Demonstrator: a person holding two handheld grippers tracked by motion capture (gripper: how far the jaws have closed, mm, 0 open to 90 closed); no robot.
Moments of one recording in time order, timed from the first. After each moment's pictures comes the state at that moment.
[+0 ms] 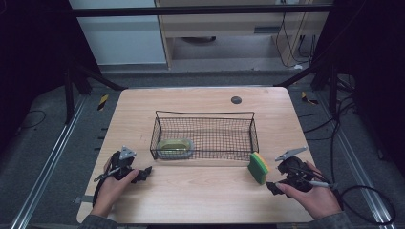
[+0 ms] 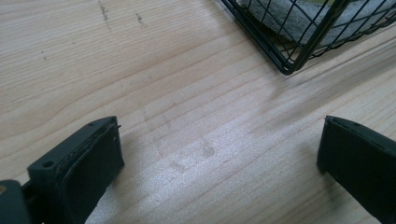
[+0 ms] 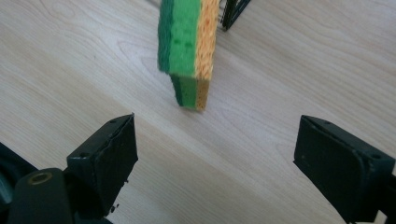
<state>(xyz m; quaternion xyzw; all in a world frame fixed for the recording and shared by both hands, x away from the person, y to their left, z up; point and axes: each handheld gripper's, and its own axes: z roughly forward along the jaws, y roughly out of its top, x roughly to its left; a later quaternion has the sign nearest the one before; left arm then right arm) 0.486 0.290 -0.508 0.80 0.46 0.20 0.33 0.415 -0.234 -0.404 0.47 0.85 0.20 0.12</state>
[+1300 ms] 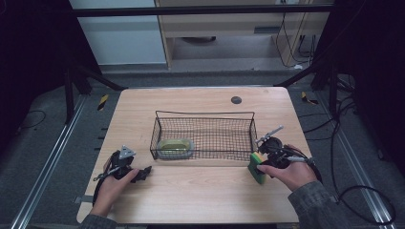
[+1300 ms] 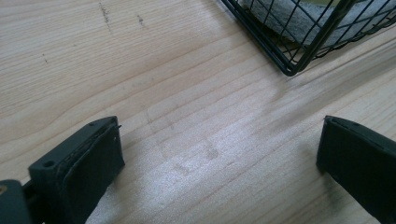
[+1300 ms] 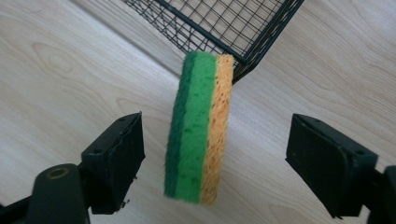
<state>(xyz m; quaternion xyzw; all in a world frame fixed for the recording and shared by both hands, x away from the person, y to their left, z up) 0.487 0.292 -0.508 0.81 0.45 0.19 0.33 0.468 -0.192 -0.394 0.46 0.86 0.17 0.13</state>
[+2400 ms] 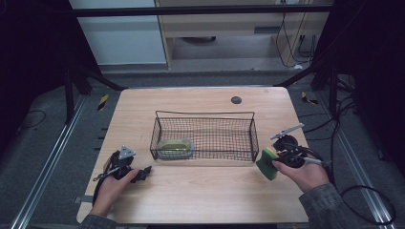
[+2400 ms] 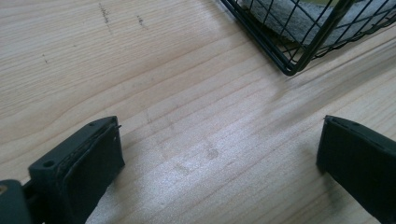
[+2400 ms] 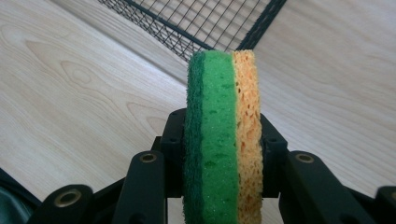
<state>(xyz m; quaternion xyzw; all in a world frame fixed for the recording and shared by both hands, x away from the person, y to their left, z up) 0.487 0.292 -0.508 0.81 0.45 0.19 0.33 0.461 -0.229 -0.379 0.48 0.84 0.24 0.09</state>
